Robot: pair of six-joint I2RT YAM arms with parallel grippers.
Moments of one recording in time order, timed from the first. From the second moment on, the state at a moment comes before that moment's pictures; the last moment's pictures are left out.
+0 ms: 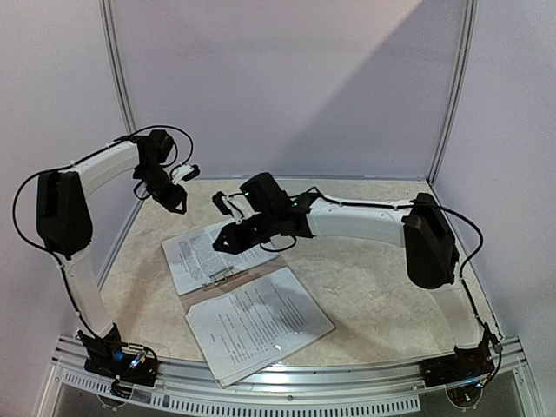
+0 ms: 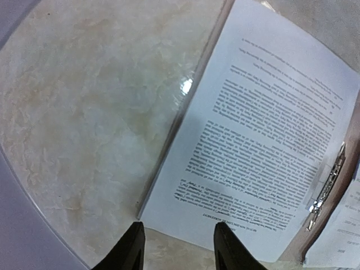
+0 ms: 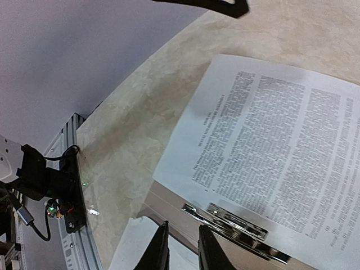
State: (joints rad) left arm -0.18 1.92 1.69 -1.02 0.09 0.45; right arm 0.99 2.33 1.98 -0.29 -0.38 0.38
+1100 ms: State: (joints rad) left arm -0.28 1.79 1.41 -1.13 0.30 0.62; right arm 0.99 2.49 2.01 -0.34 -0.34 0.38
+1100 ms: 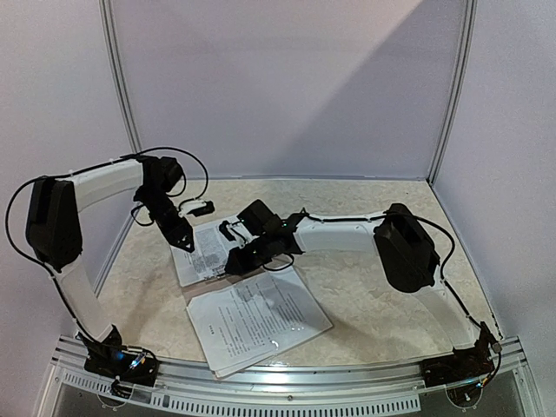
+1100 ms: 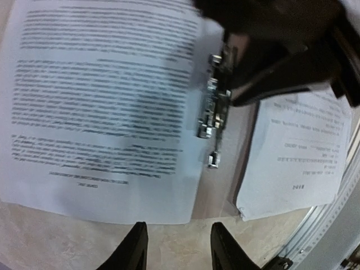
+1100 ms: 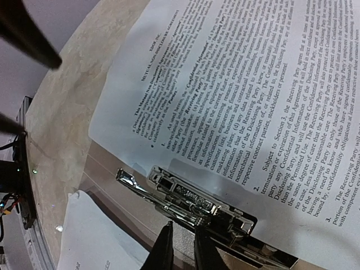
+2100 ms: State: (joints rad) left arm -0.49 1.85 1.19 -0.91 0.13 0.81; right arm 0.80 2.09 1.41 -0.11 -0.32 0.61
